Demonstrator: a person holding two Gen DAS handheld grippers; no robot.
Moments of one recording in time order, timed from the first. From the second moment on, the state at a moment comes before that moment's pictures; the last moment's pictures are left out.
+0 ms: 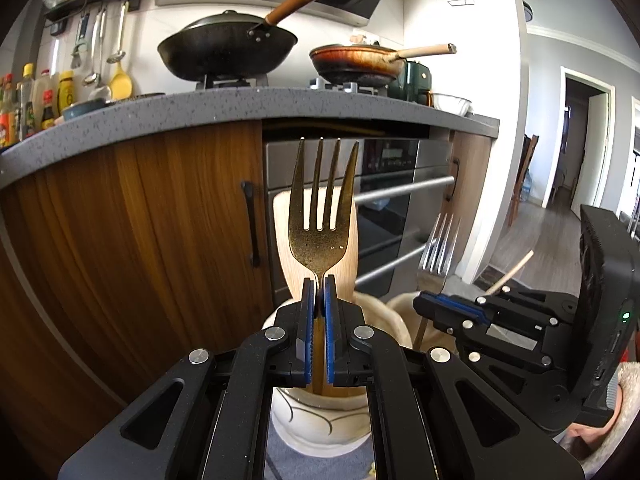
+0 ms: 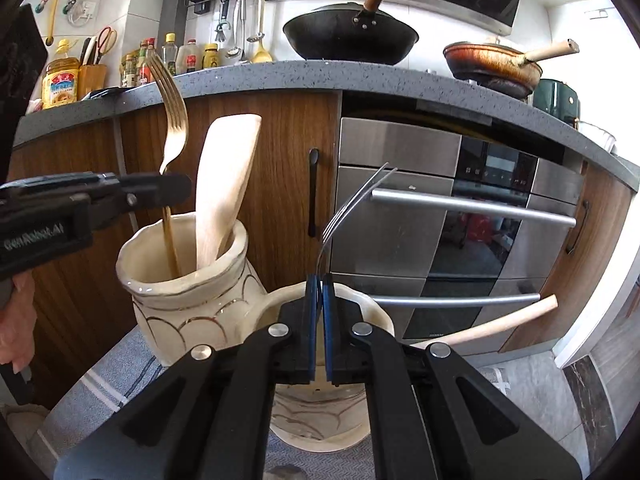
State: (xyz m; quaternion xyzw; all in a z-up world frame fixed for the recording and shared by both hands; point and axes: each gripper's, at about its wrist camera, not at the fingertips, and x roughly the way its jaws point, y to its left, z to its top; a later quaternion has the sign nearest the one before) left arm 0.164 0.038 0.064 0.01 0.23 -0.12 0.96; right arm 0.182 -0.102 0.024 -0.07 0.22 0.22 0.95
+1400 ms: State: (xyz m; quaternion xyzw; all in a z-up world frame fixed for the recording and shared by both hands) left arm 0.111 0.048 0.095 0.01 0.21 -0.09 0.97; right arm 0.134 -0.151 0.076 0.02 0.21 0.21 0.95
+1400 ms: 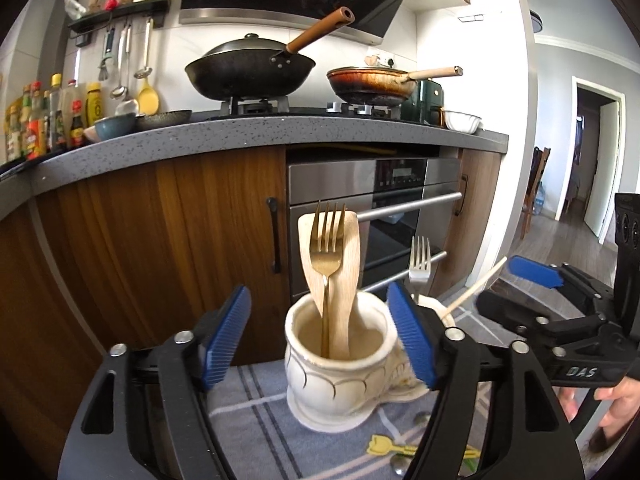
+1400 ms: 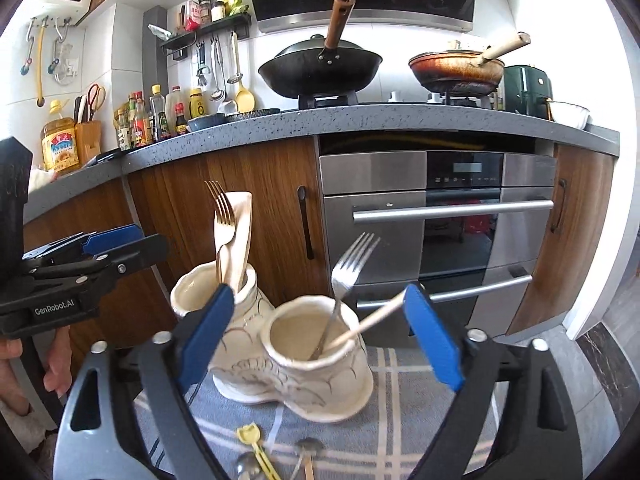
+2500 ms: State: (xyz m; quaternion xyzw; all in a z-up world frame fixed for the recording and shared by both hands) left arm 0.018 -0.001 0.026 0.02 0.25 -0.08 0.97; right arm 0.038 -0.209 0.000 0.03 0.30 0.16 0.94
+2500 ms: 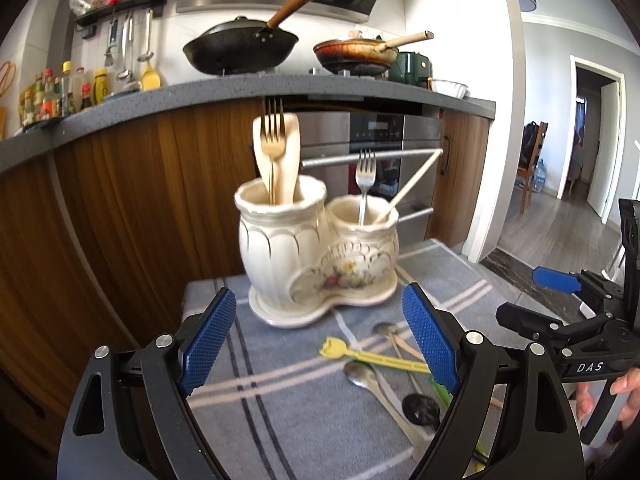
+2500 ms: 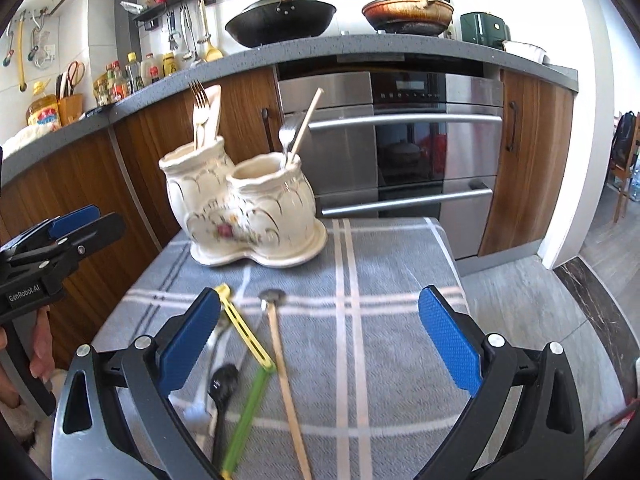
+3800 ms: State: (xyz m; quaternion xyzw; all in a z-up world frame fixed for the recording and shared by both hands) left arm 0.011 -0.070 -0.070 0.02 0.43 -0.17 0.89; right arm 0.028 -0.209 -0.060 -0.01 0.38 0.21 0.90
